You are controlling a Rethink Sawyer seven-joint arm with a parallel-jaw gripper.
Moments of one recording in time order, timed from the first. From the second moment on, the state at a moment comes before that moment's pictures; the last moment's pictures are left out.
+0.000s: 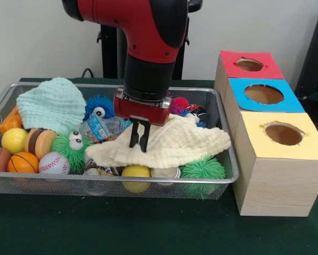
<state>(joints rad) -0.21 -0.46 -0.11 1.53 -0.06 0.32 1.75</state>
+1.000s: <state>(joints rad) -0.28 -0.74 -0.11 1.65 -0.06 0.49 1.75</state>
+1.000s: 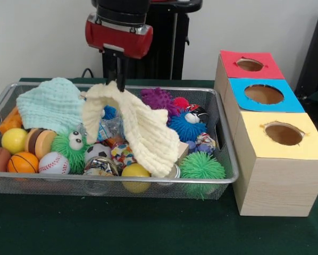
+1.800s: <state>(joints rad) -0.37 -0.81 -0.08 1.67 -0.06 0.49 1.75</state>
